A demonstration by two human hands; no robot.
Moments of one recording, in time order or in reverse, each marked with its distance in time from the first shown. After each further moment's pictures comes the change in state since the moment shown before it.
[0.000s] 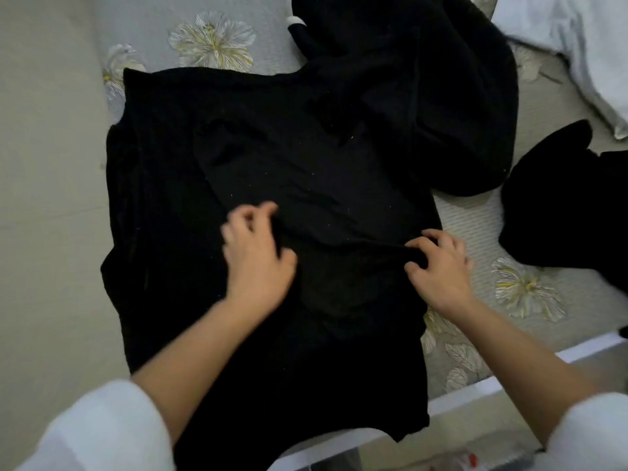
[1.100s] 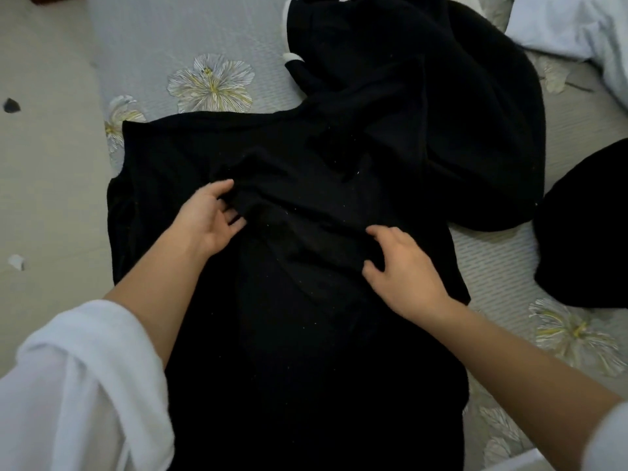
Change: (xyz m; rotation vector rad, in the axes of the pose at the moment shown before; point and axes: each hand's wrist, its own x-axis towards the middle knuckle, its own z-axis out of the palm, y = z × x) left_hand 0.157 -0.013 -0.039 -1.198 -0.137 -0.643; right_hand 0.054 -0.071 0.002 0.086 -0.057 -0.288
